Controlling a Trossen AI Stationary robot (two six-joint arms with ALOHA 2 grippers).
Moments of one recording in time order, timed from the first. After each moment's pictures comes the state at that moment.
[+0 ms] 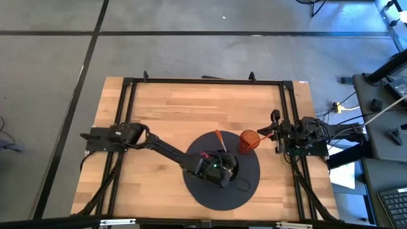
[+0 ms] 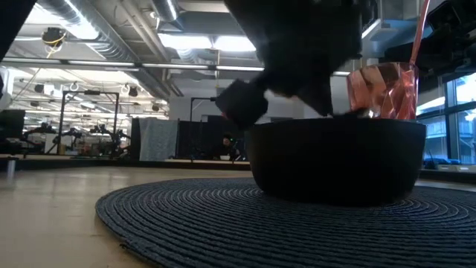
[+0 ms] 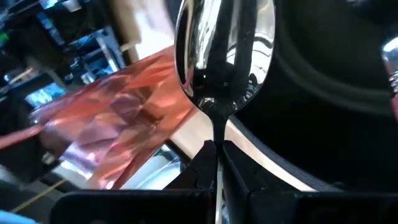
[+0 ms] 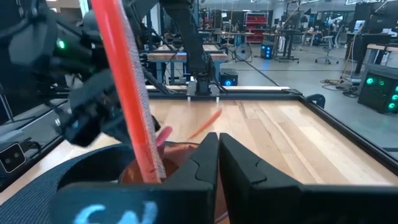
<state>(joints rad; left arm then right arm) -0.36 2.25 1.78 -0.48 -0.86 1.23 0.09 0.04 0.09 -0.07 0.11 -0.01</state>
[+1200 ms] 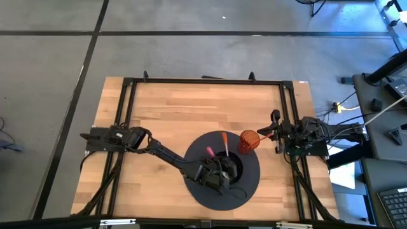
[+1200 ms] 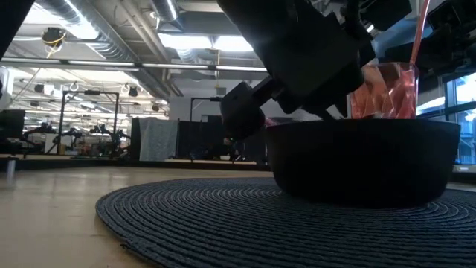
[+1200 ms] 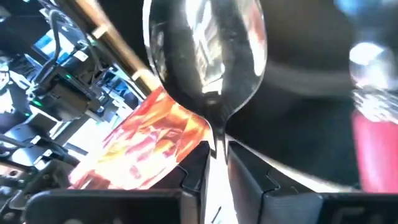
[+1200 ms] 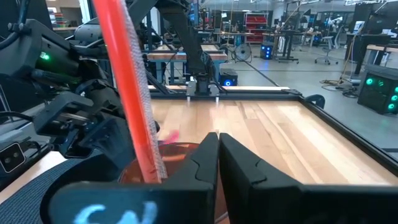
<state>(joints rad) -0.41 2.31 1.78 -0.38 -0.93 1.55 0.09 0.04 0.09 -0.07 0.10 -0.01</state>
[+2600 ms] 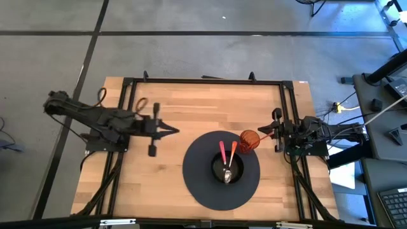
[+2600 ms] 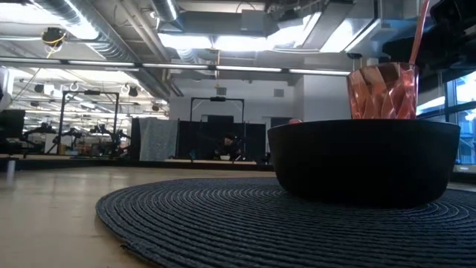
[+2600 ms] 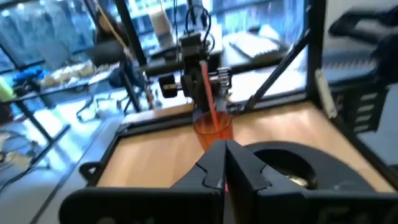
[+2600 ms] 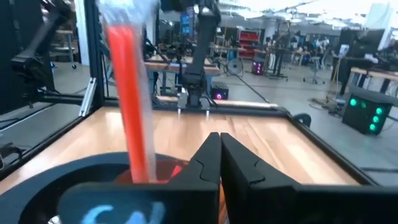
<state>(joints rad) -0.31 0.95 0.94 -0.17 -0.36 0.14 0.09 0.04 0.09 -0.02 0.14 -0.08</state>
